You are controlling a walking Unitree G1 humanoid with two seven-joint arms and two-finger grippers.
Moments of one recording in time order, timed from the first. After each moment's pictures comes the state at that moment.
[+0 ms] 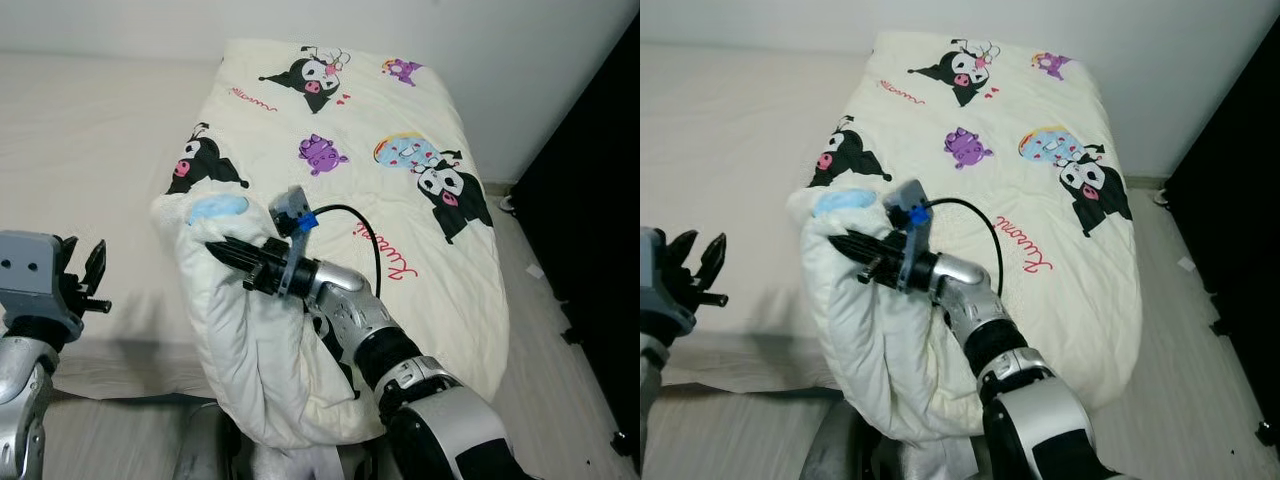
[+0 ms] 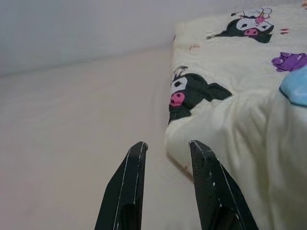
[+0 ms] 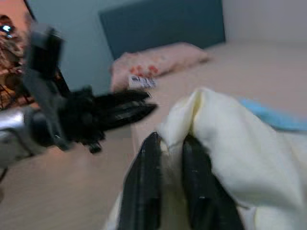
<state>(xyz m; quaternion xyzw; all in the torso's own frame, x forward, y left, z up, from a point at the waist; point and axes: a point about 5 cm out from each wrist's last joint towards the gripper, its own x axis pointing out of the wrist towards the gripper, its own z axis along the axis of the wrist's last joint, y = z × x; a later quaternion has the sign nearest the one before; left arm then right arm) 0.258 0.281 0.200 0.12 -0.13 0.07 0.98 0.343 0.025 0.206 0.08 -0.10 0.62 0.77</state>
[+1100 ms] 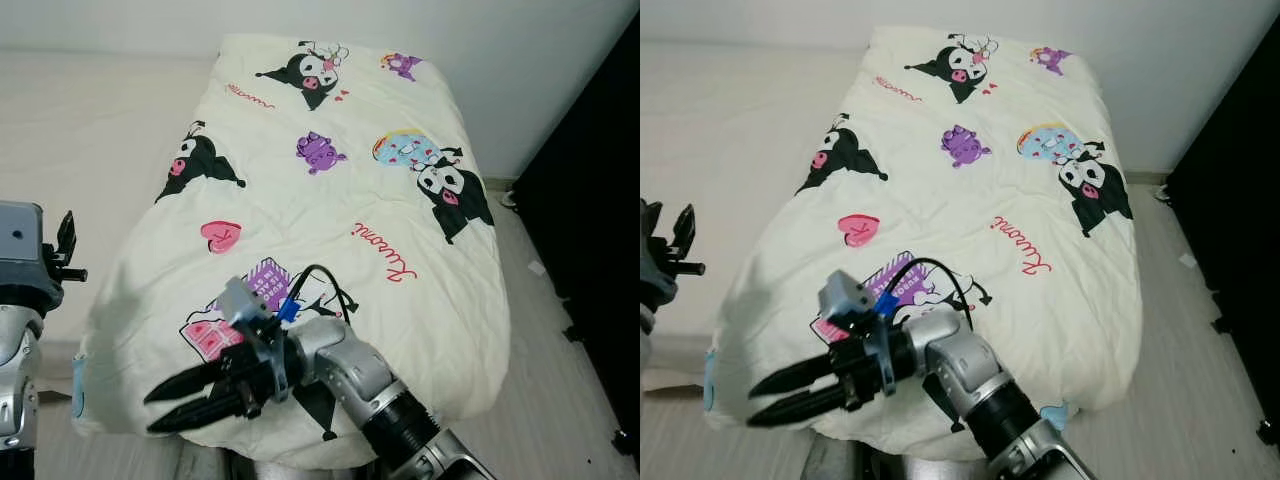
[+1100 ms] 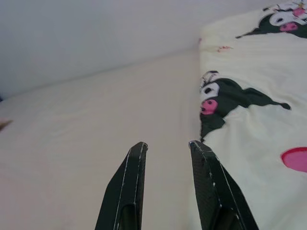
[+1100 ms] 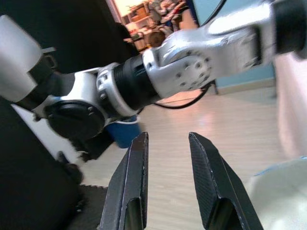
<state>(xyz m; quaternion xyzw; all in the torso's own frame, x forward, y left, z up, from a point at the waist) 0.278 0.296 0.211 0.16 -0.15 0.11 0.97 0.265 0.032 0.166 0.05 0.02 0.81 0.58</state>
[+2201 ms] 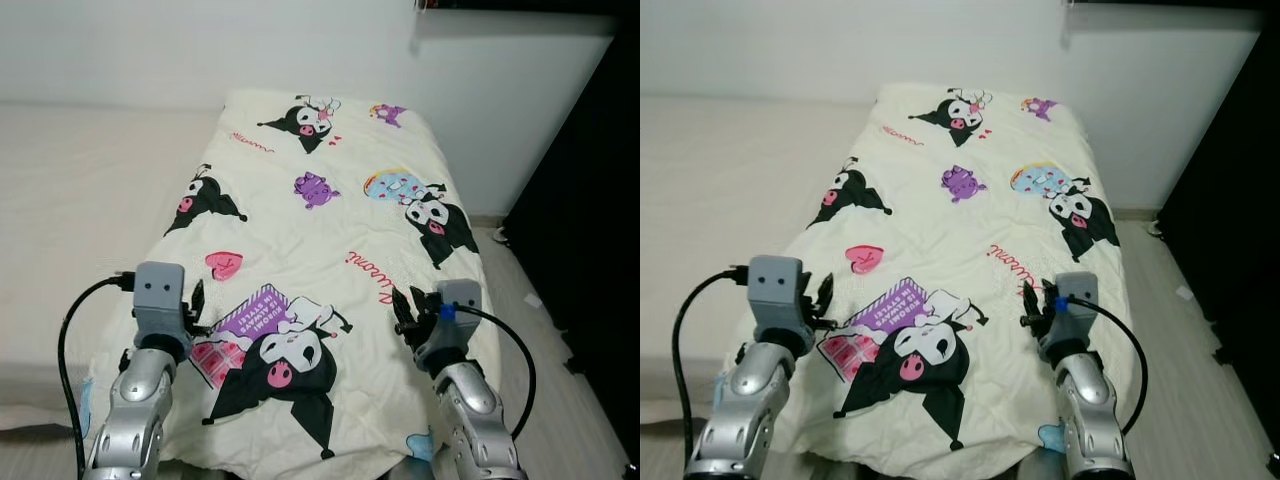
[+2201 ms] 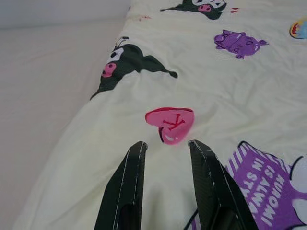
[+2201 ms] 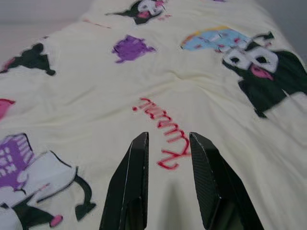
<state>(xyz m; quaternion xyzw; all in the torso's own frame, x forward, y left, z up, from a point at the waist) 0.286 0.189 0.118 0.05 -0.02 0.03 1.00 0.292 -0.168 0.087 0.03 -0.01 0.06 1.00</state>
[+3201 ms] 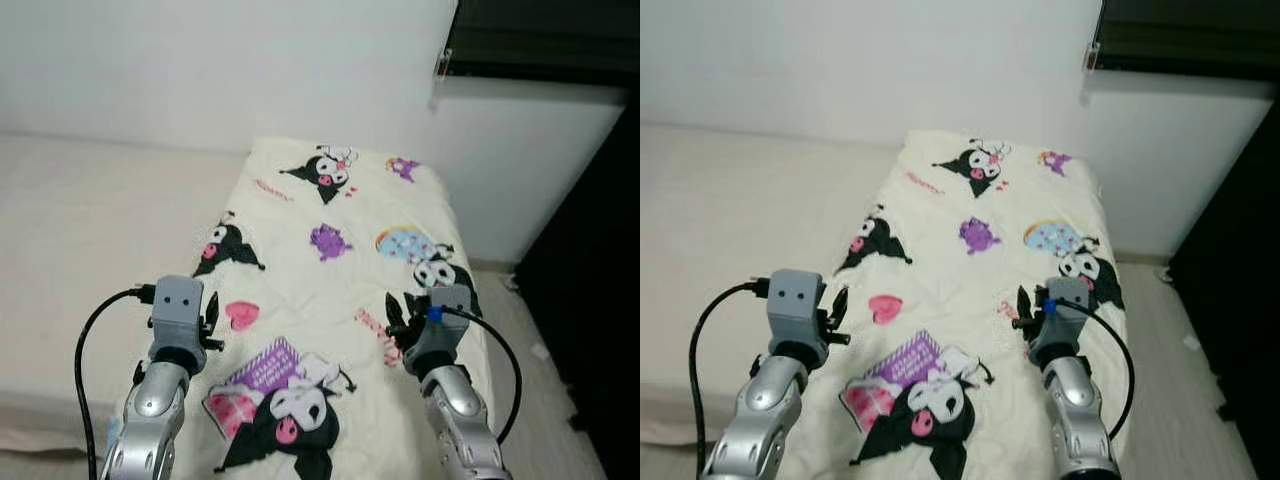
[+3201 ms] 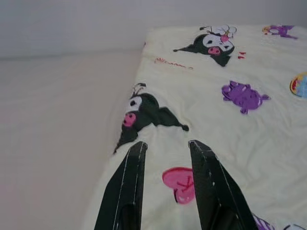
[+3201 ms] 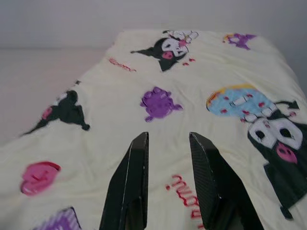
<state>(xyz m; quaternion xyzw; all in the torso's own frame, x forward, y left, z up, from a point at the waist) 0.279 0.176 0.111 0.06 -0.02 0.01 1.00 0.295 -0.156 0.085 0.04 0.00 0.06 1.00</state>
